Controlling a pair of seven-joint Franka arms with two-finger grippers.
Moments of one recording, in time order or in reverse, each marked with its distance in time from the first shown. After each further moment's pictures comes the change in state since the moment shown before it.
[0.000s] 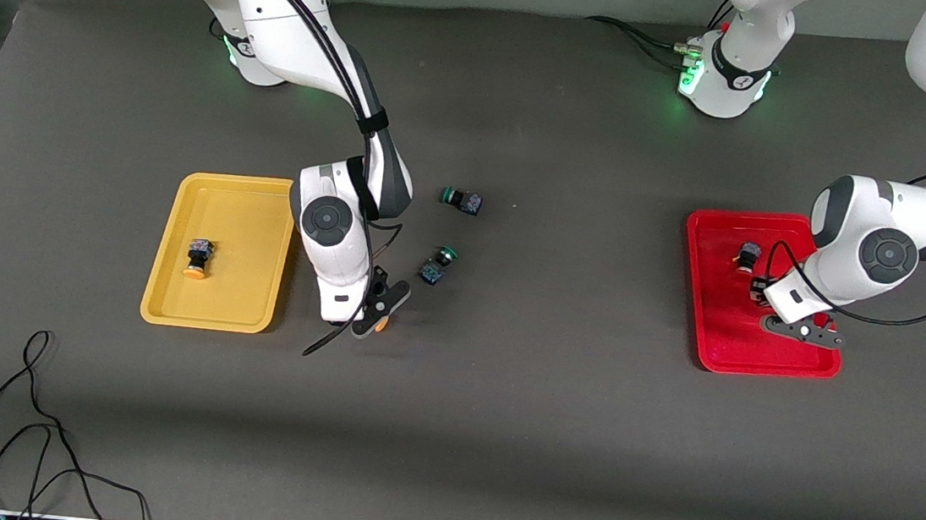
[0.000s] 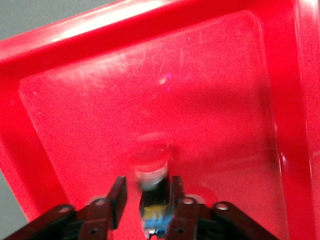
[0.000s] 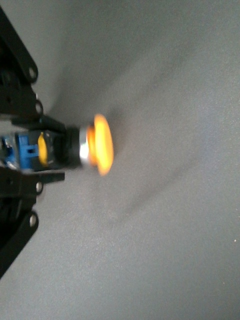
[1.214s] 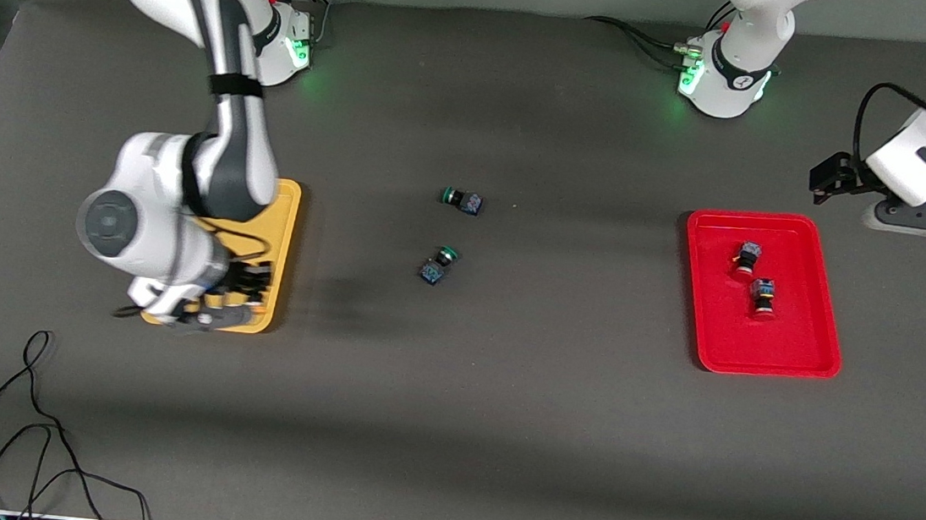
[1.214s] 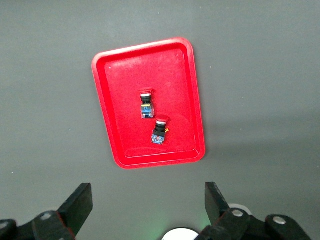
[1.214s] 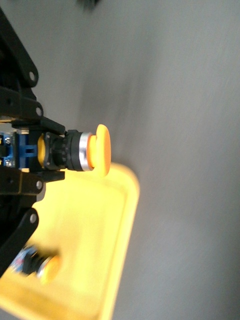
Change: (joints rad) left arm -0.013 -0.513 -0.116 0.395 -0.276 -0.859 0.010; right arm -0.016 -0.213 -0.384 -0.007 0.109 -0.524 0.306
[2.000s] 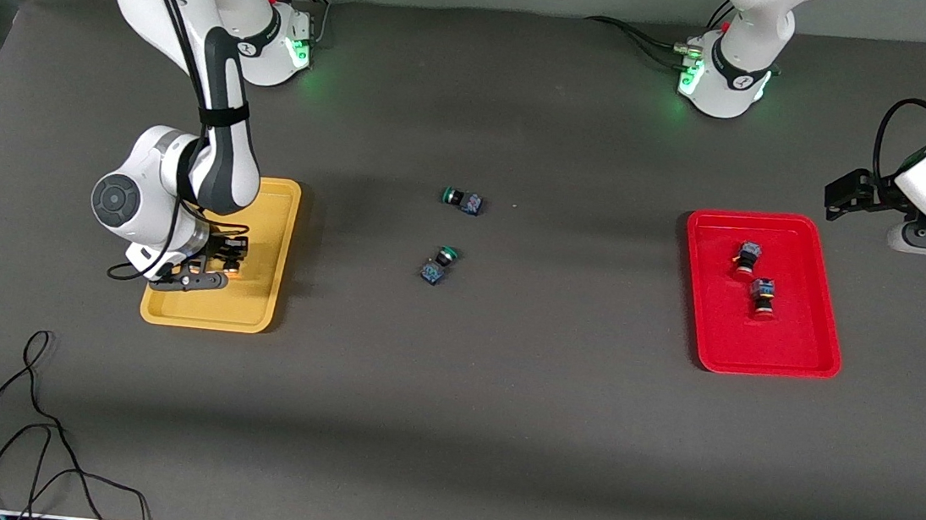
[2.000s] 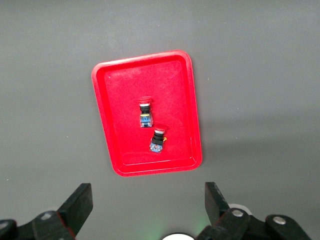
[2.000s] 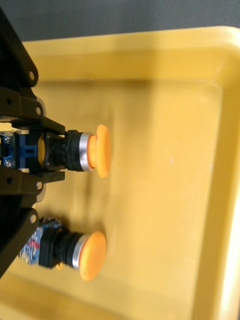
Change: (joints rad) left arm 0.006 0.084 0.006 0.090 0.004 -0.015 -0.007; right arm 0.009 -0.015 0.010 -0.389 0.081 0.320 -0.110
